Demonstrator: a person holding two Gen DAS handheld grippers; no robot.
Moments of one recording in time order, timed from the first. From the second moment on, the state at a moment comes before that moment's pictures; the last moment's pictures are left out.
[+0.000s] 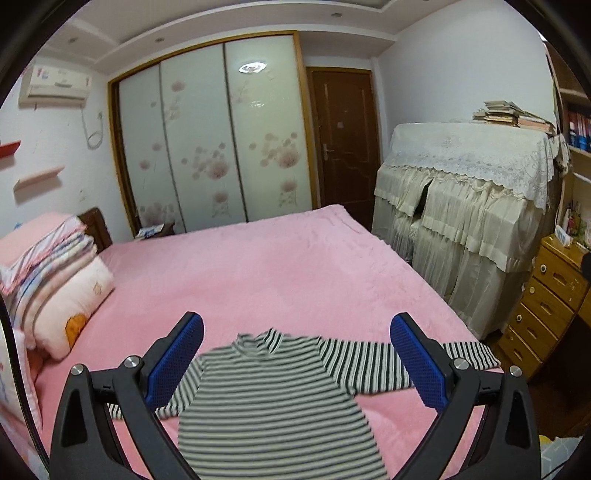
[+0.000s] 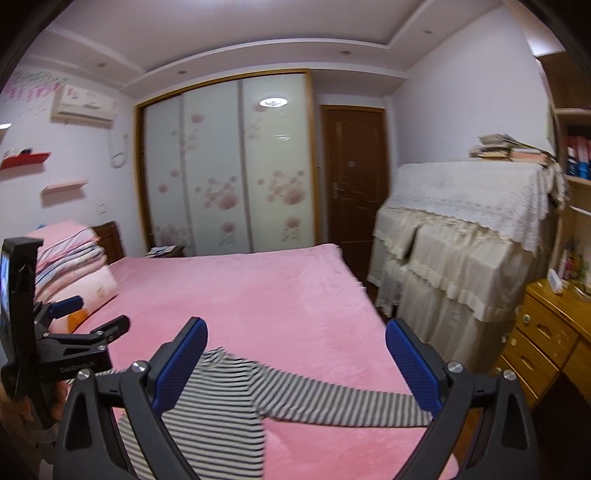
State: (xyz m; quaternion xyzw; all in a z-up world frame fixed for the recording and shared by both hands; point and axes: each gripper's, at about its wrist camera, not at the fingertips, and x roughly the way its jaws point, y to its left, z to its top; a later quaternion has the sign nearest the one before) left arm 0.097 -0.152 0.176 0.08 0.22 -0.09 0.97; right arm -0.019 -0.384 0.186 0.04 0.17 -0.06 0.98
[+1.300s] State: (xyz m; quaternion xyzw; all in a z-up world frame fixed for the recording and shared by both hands) left arm 0.264 -0.473 -0.186 0.13 0.40 -0.19 0.89; right arm 0.110 -0.710 -0.240 0.44 0.41 -0.22 0.77
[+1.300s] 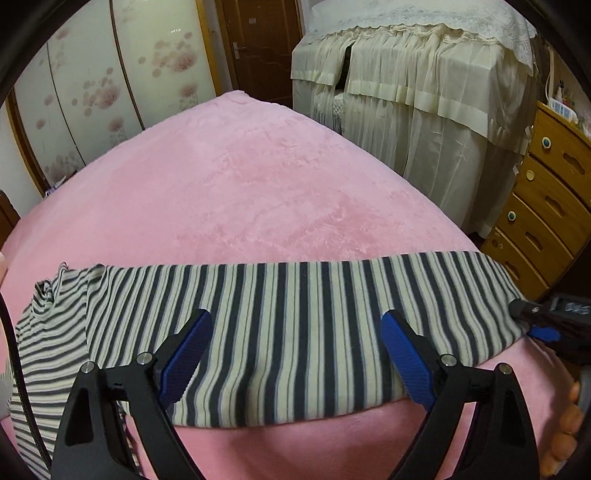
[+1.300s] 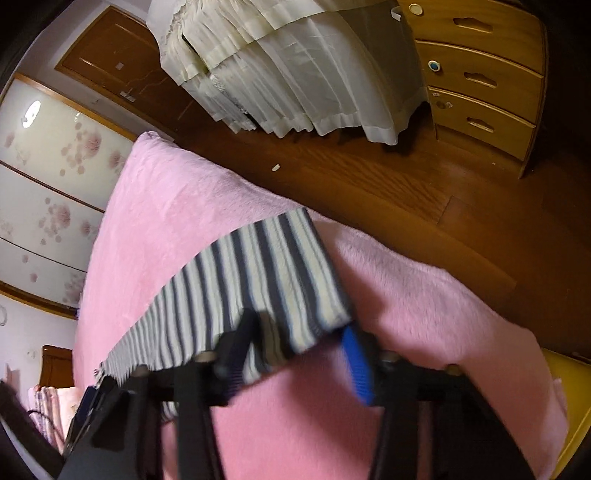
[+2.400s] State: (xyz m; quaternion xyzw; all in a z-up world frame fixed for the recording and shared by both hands) left arm 0.272 0.032 -0.130 -0.03 0.44 -0.01 0.90; right arm 0.295 -0.187 -0.088 0.06 0.38 0.14 0.91
